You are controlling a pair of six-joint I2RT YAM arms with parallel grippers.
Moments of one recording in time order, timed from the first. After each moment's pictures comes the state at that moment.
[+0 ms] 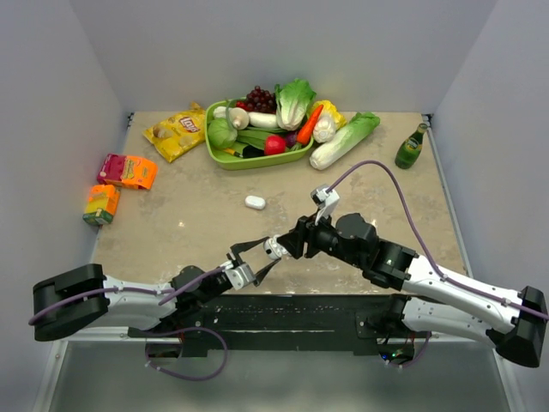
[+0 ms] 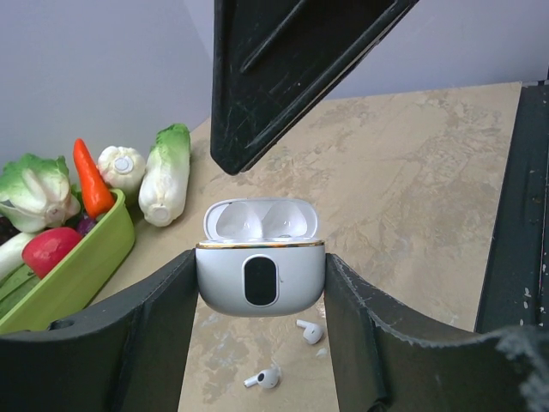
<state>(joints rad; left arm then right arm) -1.20 1.09 0.05 1.26 -0.13 0.38 1.04 0.90 0.72 -0.10 0.12 0.53</state>
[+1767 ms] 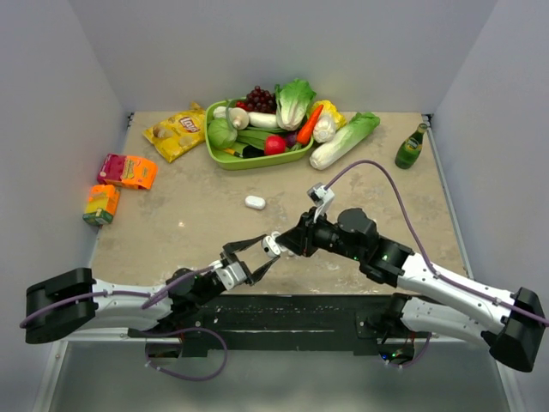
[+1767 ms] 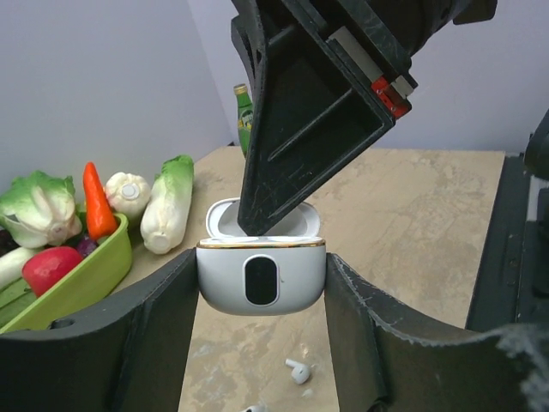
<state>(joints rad) -1.23 1.01 0.05 1.28 -0.19 0.35 0.93 0.93 0.65 0.04 -0.12 0.56</state>
